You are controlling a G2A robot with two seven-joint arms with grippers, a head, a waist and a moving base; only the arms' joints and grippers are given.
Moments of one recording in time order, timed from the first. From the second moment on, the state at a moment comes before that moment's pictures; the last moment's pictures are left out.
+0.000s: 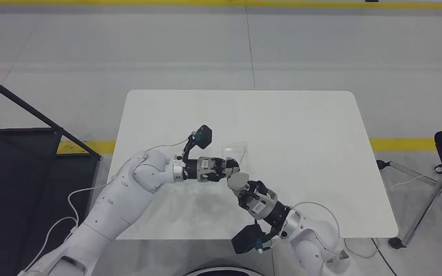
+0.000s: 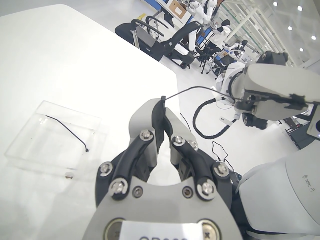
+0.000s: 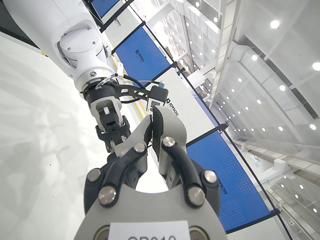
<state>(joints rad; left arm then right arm) 0.86 -1.12 -0.91 -1.29 0.20 -0.97 -0.61 -1.51 -1.20 1.16 -1.99 -2.32 -0.17 -0.49</state>
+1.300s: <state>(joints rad) 0.87 -1.11 -0.92 -1.30 0.21 -0.97 -0.59 -1.48 -1.18 1.14 -2.00 -2.35 -0.29 -0.41</state>
